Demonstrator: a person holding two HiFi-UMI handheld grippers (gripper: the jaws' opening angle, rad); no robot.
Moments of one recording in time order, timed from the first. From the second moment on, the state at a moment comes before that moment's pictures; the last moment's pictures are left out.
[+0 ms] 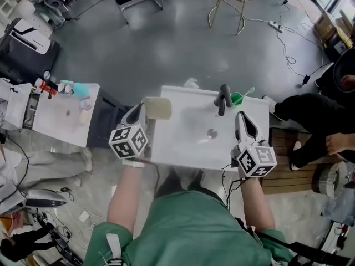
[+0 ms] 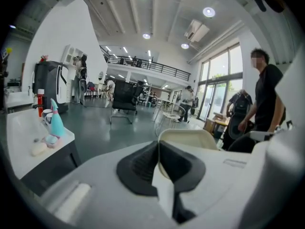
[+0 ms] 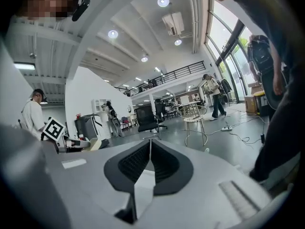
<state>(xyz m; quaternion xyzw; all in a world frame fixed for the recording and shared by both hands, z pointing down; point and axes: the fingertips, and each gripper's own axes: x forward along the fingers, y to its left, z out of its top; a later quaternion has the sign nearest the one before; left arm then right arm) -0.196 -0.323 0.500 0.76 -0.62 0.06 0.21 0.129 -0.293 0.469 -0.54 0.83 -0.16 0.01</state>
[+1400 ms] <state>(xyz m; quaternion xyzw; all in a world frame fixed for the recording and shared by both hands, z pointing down) -0.183 -0.482 0.715 0.74 -0.53 0.19 0.36 0.116 -0.380 0.557 -0.62 0.75 -0.23 -0.06</state>
